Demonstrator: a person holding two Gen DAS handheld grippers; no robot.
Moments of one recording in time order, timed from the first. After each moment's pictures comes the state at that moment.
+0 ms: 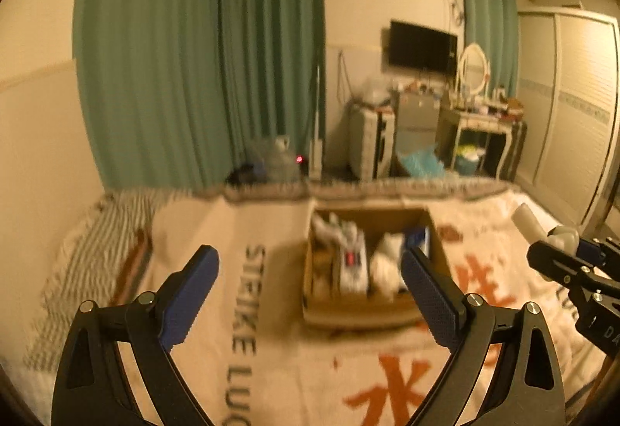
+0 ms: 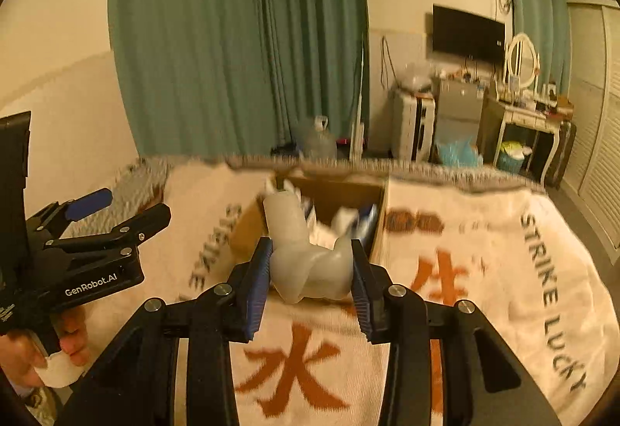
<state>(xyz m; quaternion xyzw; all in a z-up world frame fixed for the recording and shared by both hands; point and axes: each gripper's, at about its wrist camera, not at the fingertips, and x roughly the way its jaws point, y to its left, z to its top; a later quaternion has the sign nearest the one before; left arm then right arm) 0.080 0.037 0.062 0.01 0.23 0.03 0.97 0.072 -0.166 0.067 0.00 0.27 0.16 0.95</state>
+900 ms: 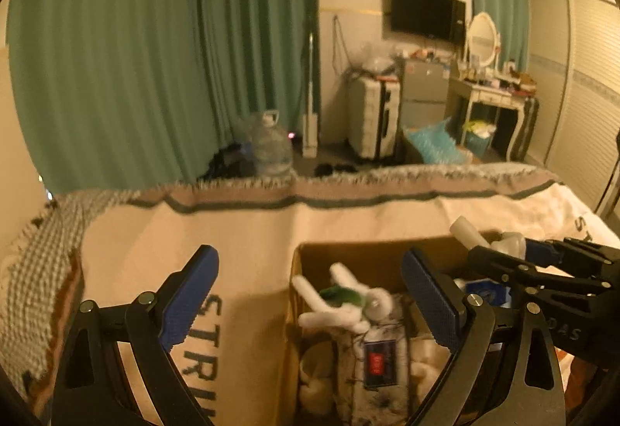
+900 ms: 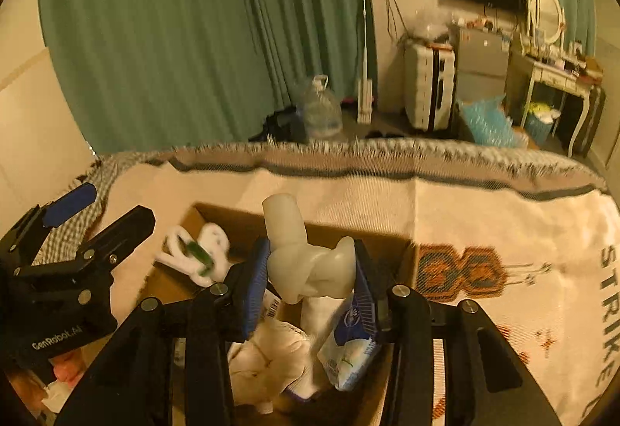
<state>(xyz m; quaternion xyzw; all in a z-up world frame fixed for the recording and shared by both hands) 0.288 0.035 -0.040 0.01 0.29 0.02 0.96 0.344 -0.146 -0.037 0.02 0.36 0.18 0.91</state>
